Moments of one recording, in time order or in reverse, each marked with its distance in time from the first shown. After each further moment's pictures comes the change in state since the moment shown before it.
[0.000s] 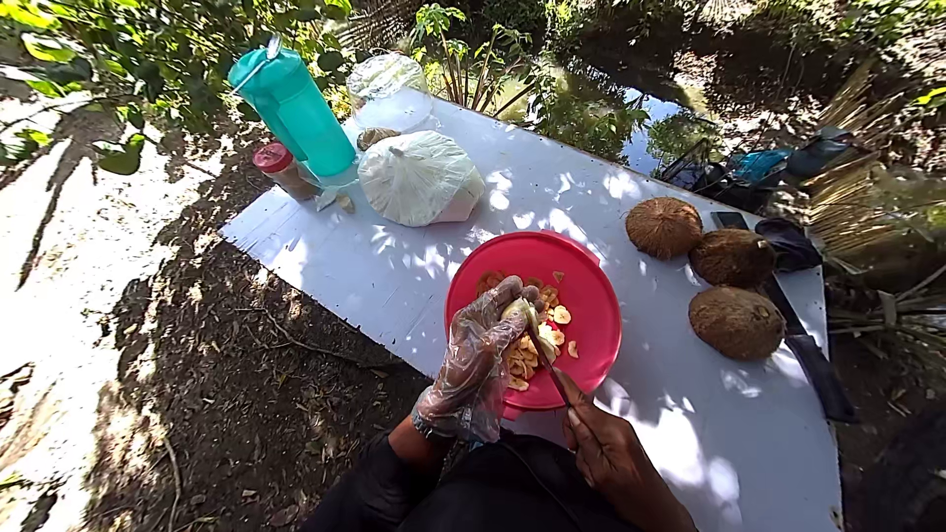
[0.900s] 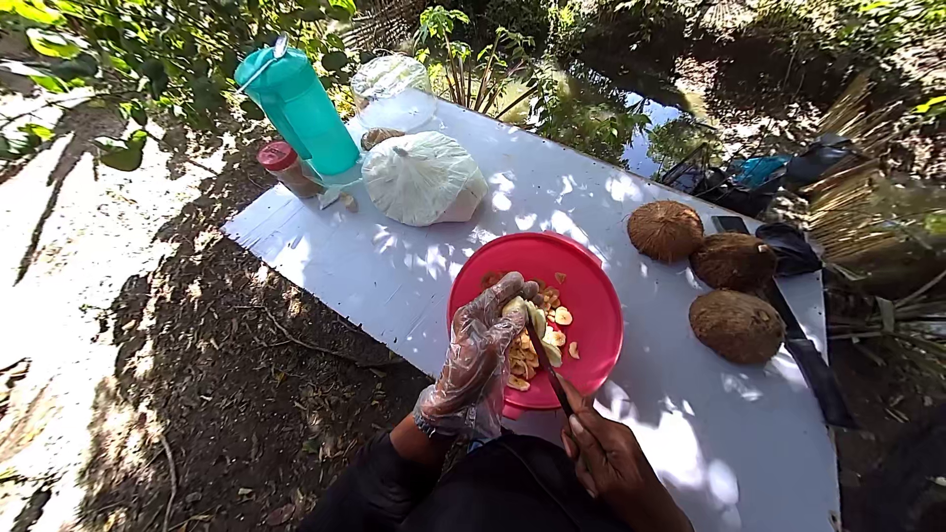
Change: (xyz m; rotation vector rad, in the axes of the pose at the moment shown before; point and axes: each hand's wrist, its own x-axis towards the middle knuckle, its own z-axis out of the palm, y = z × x) left_hand 0.001 0.000 -0.002 0.040 0.002 0.084; right_hand -0.002 -0.005 0.001 0.157 -0.010 -0.012
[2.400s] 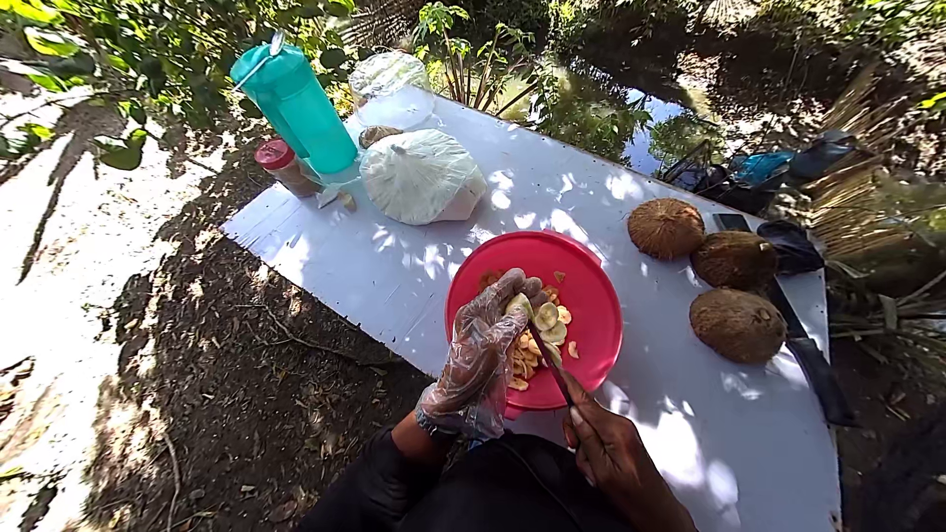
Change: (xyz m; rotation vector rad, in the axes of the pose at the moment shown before) left_hand 0.002 -0.002 0.004 -0.015 -0.017 -0.014; right_hand 0.004 0.003 -0.004 -0.098 0.028 -0.007
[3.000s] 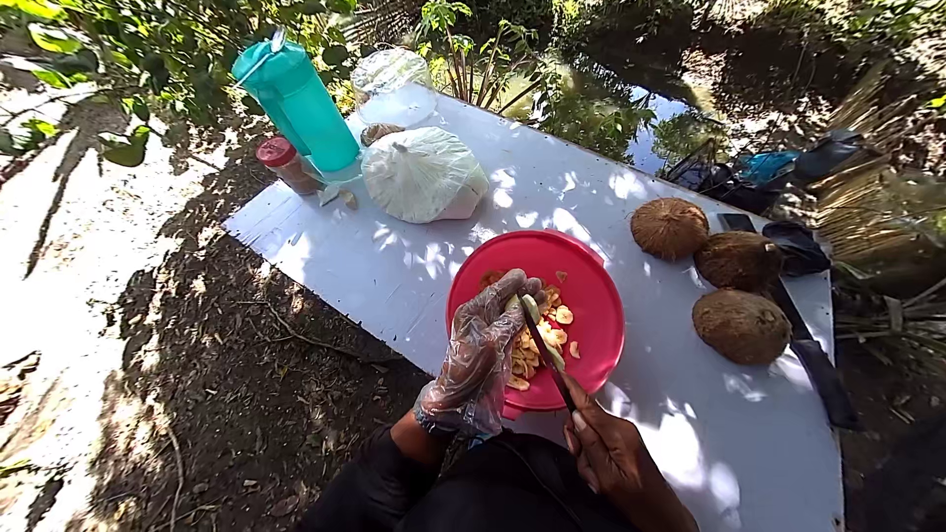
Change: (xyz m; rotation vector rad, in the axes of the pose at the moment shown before) left_hand 0.002 -0.001 -0.004 0.029 -0.005 0.018; right_hand 0.001 -0.003 -0.002 0.098 -0.033 -0.007
